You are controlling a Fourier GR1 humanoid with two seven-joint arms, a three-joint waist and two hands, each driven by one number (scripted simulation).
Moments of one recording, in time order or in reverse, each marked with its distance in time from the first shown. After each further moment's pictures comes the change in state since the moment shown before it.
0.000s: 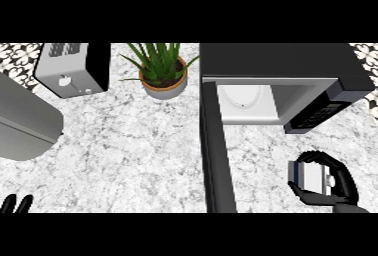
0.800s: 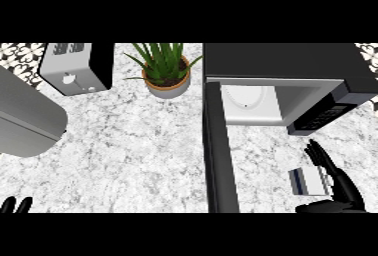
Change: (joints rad) left arm 0.011 0.010 -0.008 -0.007 -0.014 -0.005 -0.023; right arm -0.041 -0.057 -0.009 0.196 0.149 0.067 0.029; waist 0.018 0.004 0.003
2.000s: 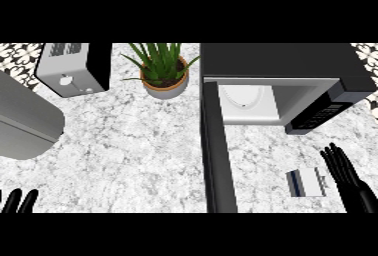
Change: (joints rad) left arm -0.046 -0.002 -0.042 -0.013 -0.027 0.054 0.048; right arm 0.291 0.090 -0.069 -0.611 -0.118 0.056 0.205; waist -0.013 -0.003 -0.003
